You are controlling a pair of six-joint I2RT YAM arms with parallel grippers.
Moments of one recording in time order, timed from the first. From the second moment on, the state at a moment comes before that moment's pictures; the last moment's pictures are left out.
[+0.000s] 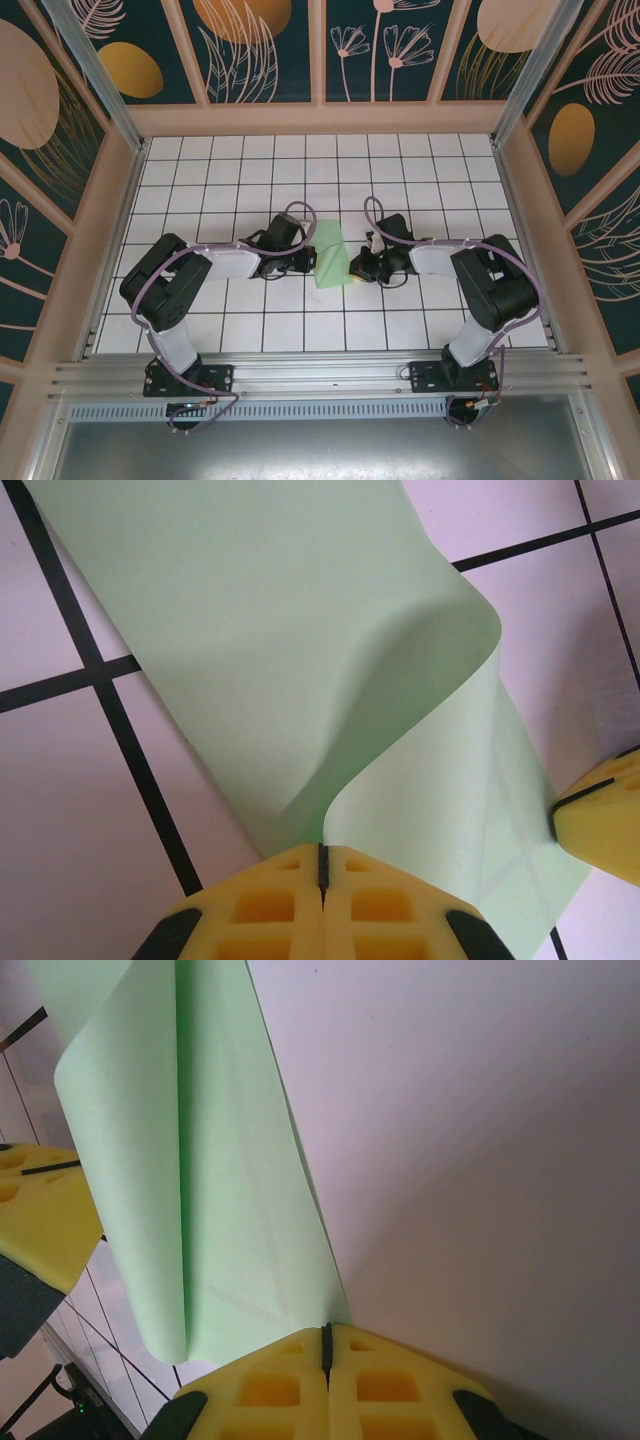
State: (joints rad) left arm -0.66 1.78 0.84 0.05 0.25 -0.48; right arm 0.48 1.67 0.70 -0.09 -0.57 0.76
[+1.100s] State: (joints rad) left arm -0.66 1.81 0.85 0.09 0.25 -0.47; right arm 0.48 1.67 0.70 -0.09 -0.57 0.75
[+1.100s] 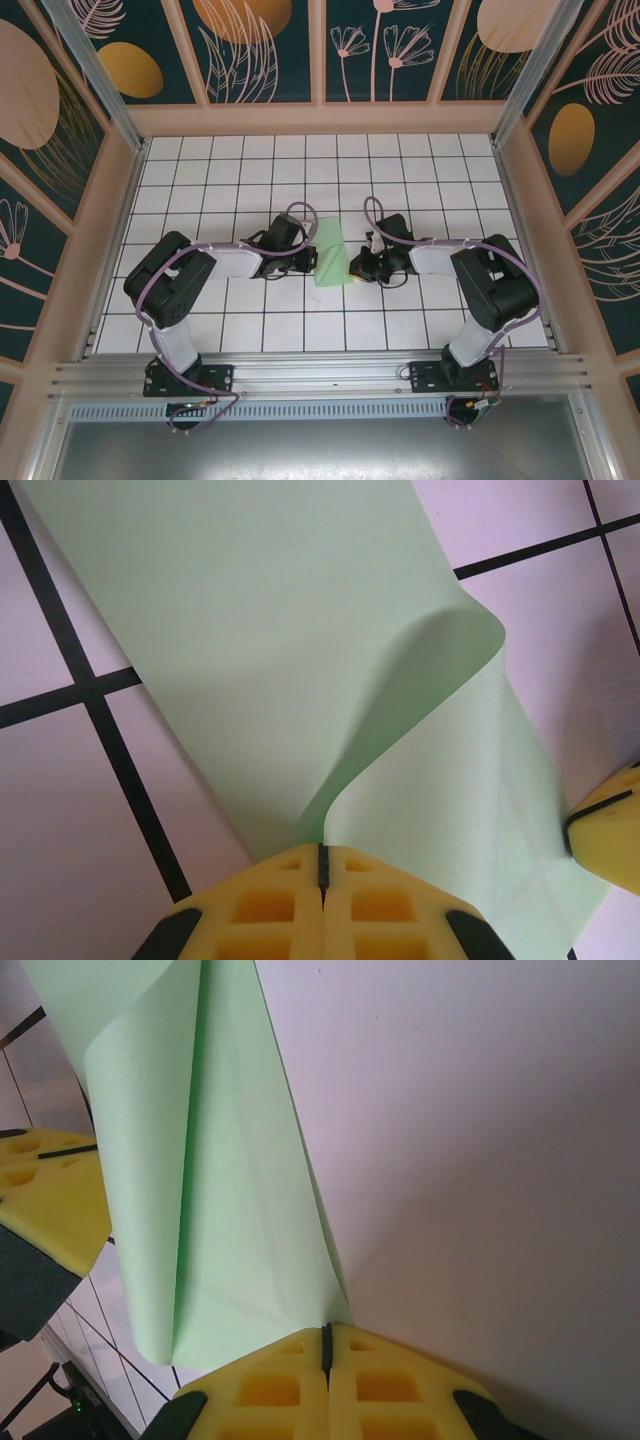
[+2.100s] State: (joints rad) left arm -0.66 1.82 0.85 0.09 0.24 -0.47; right arm 0.58 1.83 0.91 0.02 -0.61 0.78
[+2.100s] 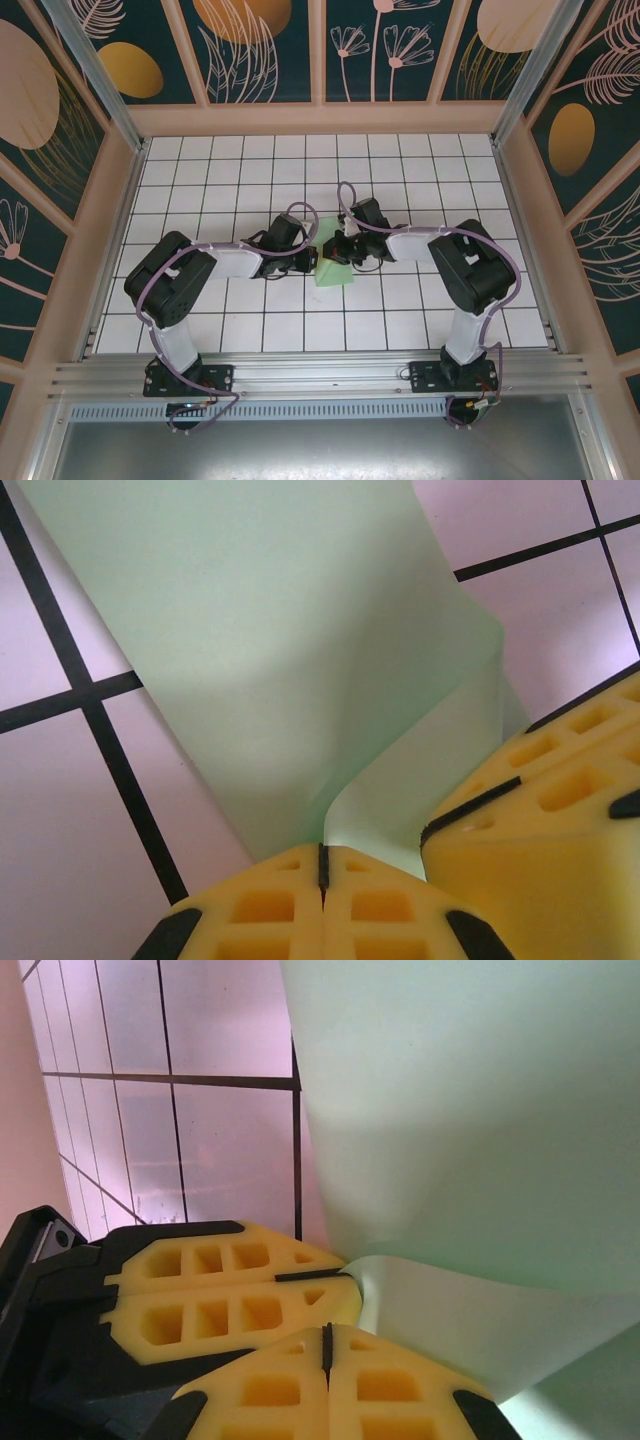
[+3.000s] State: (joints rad) left arm -0.66 1.82 0.85 0.09 0.23 -0.46; right arm 0.58 1.84 0.92 -0.08 -0.53 0.75
